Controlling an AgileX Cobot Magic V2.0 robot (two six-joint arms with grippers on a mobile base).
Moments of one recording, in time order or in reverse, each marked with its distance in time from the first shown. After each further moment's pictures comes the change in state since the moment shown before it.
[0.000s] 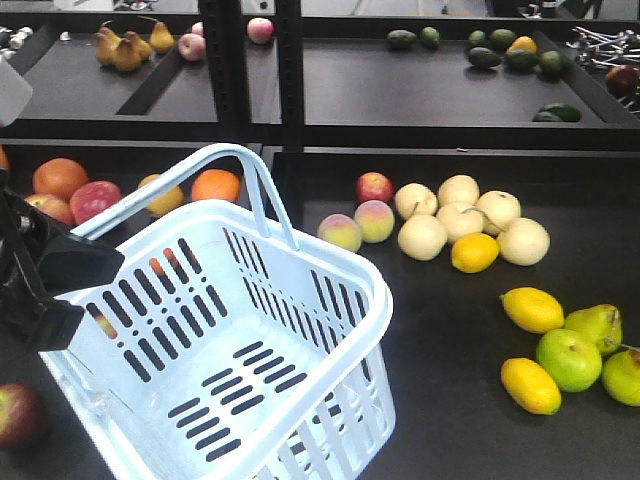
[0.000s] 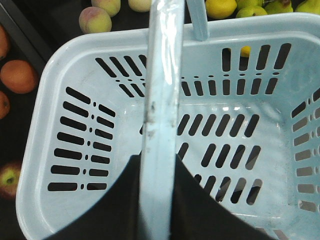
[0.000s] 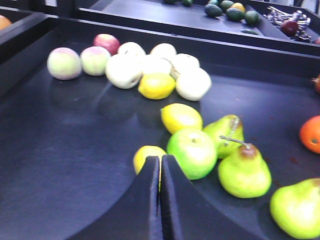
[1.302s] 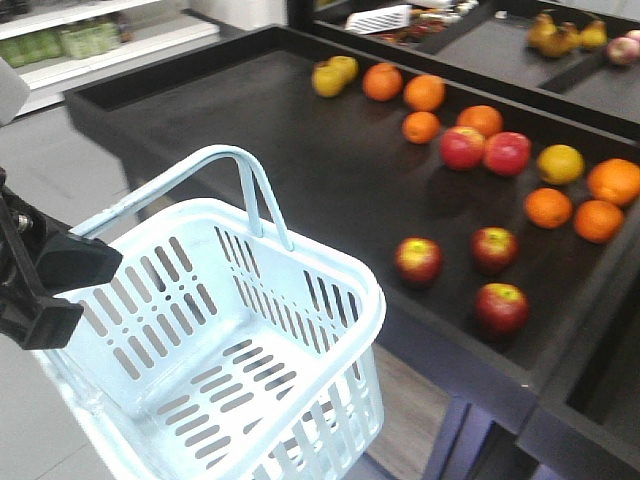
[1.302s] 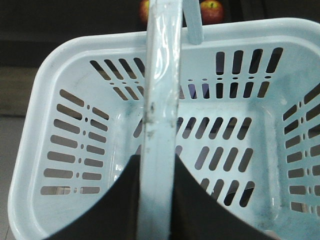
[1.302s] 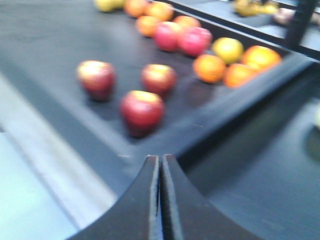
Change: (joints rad) left arm 0.000 0.000 0.000 0.000 0.000 0.000; right arm 0.000 0.000 0.000 0.000 0.000 0.000
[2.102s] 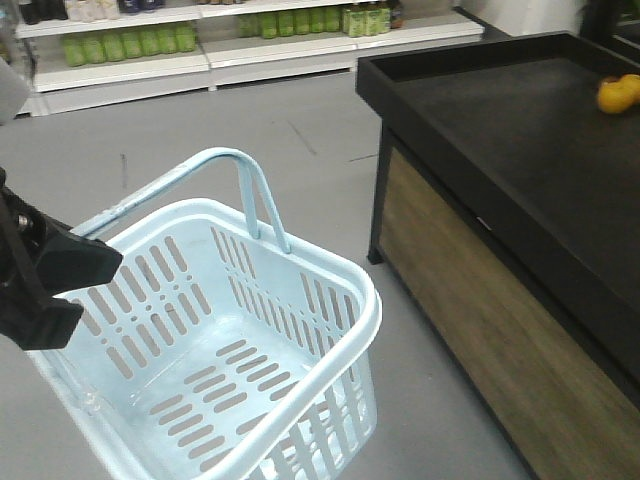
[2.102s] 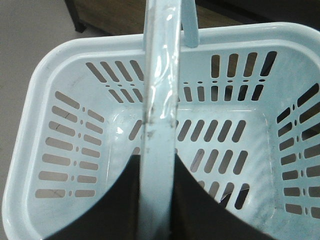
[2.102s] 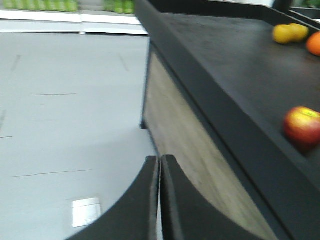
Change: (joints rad) left arm 0.000 0.000 0.000 0.000 0.000 0.000; right arm 0.000 0.000 0.000 0.000 0.000 0.000
